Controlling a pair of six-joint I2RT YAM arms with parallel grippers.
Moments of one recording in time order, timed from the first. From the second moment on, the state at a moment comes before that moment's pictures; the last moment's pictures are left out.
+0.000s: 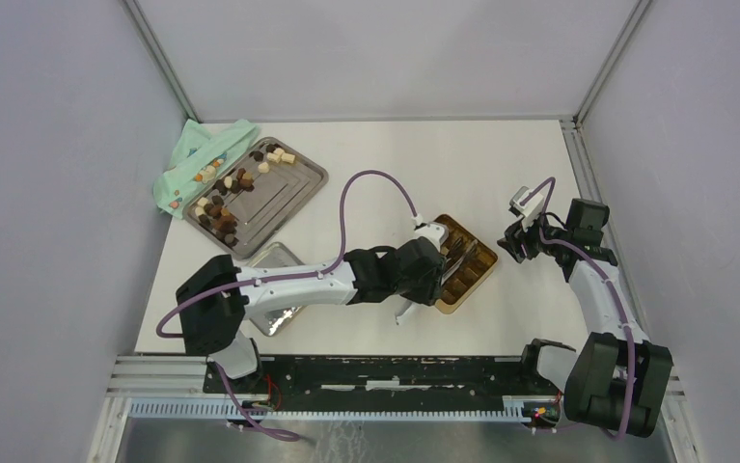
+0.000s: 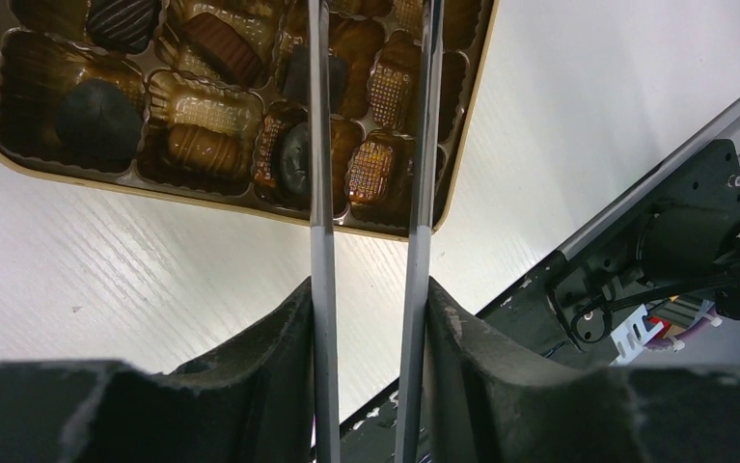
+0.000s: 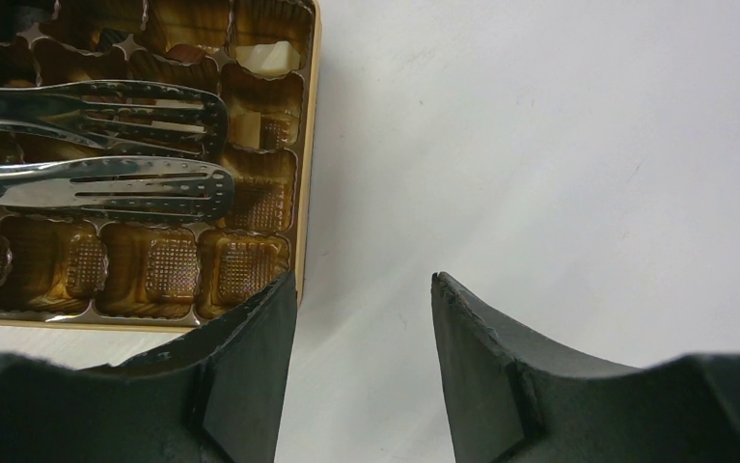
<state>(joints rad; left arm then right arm) -1.19 1.63 1.15 -0.32 -0.17 -0.67 -0.24 1.11 0.63 -0.30 -0.79 -0.79</state>
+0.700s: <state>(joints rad) -1.06 1.29 1.07 -0.44 -0.23 -0.66 -0.24 1.11 0.63 -0.30 -0.82 -0.79</state>
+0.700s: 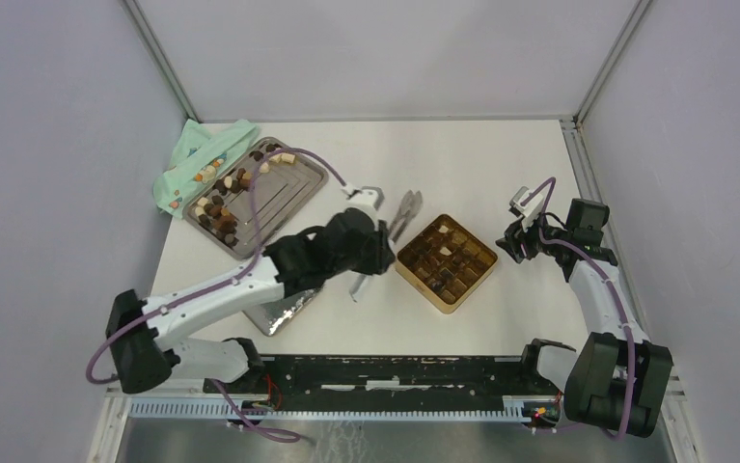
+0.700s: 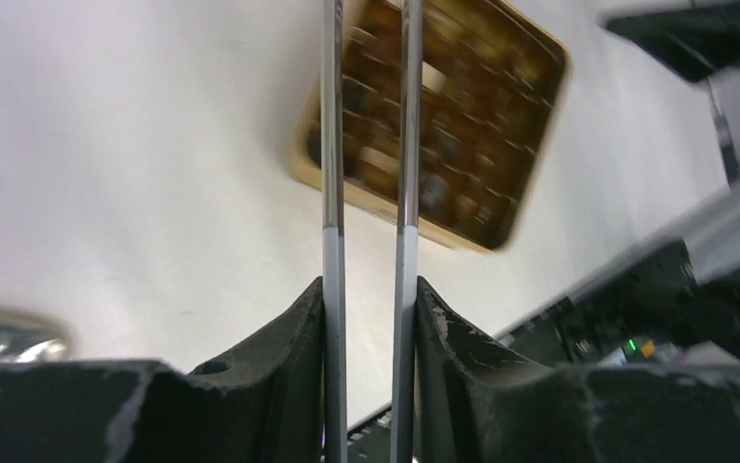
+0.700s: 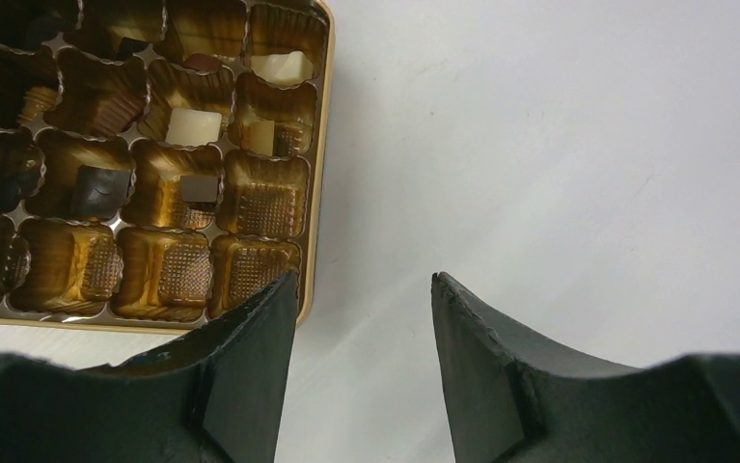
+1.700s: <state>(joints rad) 0.12 1.48 1.18 -0.70 0.02 -0.33 -0.08 1.13 0.63 -0.32 -0.82 -0.79</state>
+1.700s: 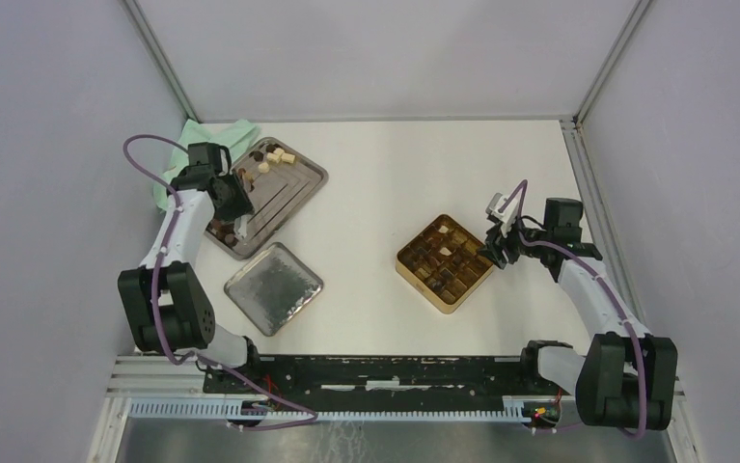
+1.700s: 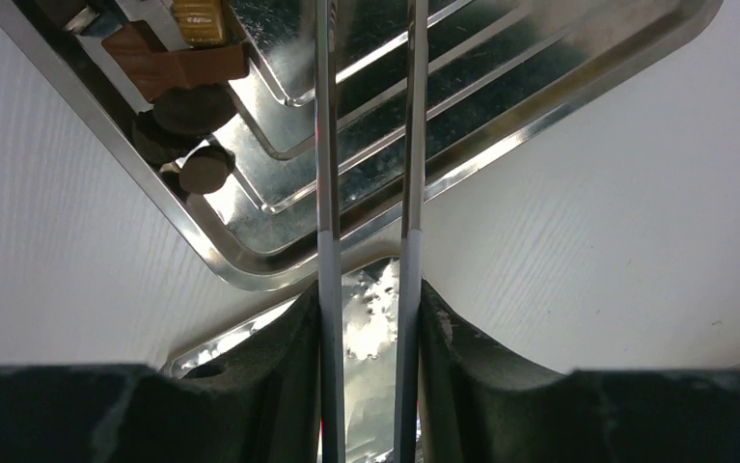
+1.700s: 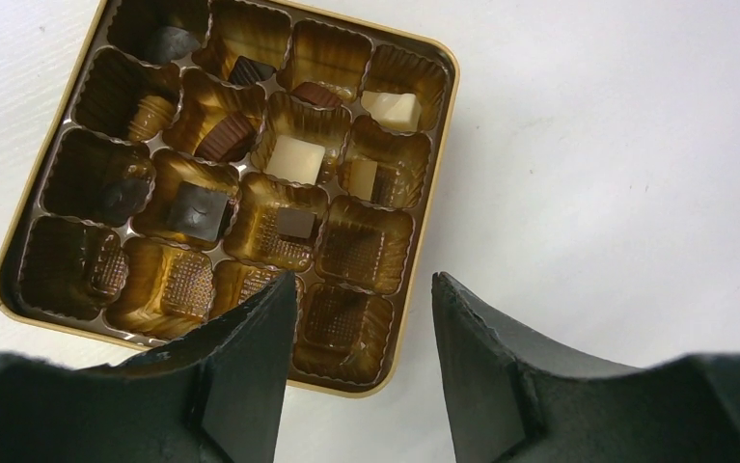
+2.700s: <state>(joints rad) 0.14 1.73 1.33 -0.70 0.02 -0.30 -0.07 1.13 0.63 -0.33 -0.81 -0.81</state>
